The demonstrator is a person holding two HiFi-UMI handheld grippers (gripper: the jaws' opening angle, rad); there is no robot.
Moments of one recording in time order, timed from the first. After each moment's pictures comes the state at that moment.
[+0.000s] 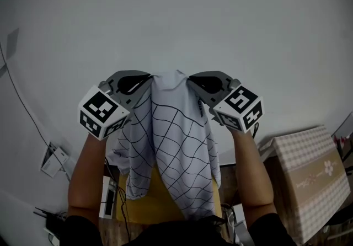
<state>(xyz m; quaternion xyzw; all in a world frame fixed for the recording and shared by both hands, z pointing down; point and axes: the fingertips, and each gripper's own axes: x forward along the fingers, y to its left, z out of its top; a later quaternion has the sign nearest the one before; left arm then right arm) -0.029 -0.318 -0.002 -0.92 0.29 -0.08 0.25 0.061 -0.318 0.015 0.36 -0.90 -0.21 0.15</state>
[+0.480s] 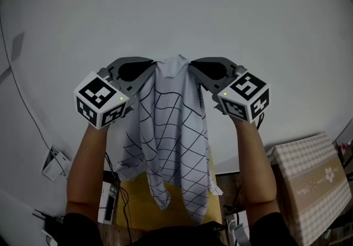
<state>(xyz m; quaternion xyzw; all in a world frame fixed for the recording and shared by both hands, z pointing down) -0.022 -0.352 -0.076 -0.92 0.29 -0.04 0.26 0.060 -0.355 -0.064 0.36 -0.89 -0.24 0.12</state>
